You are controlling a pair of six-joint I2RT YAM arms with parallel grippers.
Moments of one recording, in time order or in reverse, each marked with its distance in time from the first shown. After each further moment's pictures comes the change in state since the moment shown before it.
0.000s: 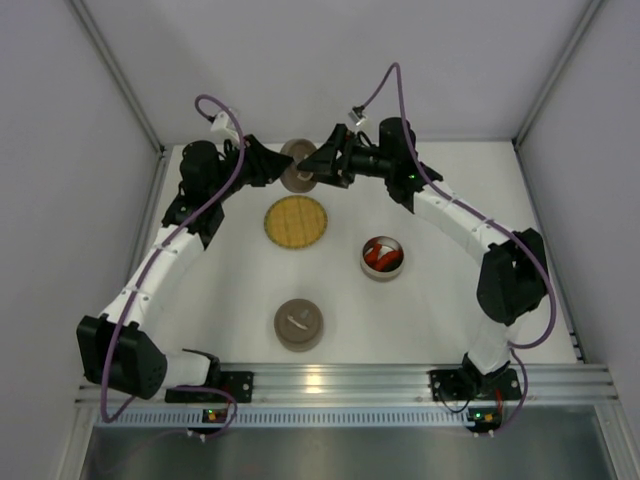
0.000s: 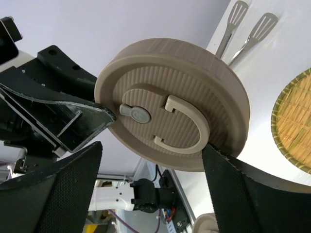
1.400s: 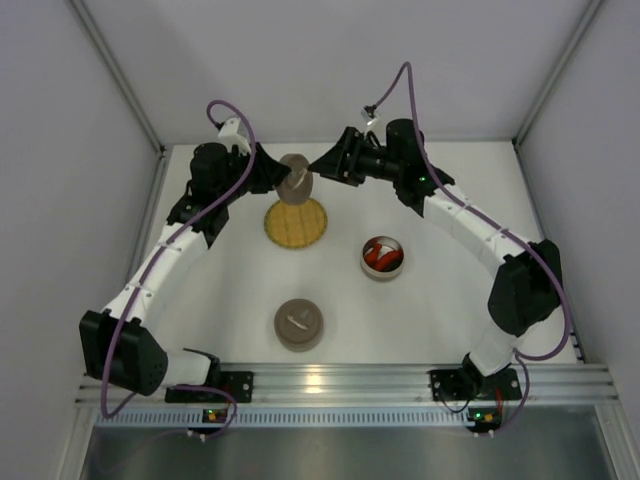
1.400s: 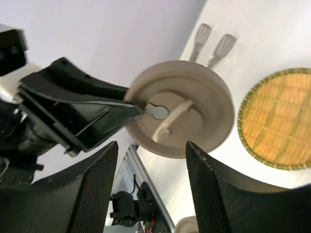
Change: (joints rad) left arm -0.022 0.015 0.004 -0.122 -0.117 0.089; right arm -0.006 -0.090 -0.054 -0.070 0.138 -0.115
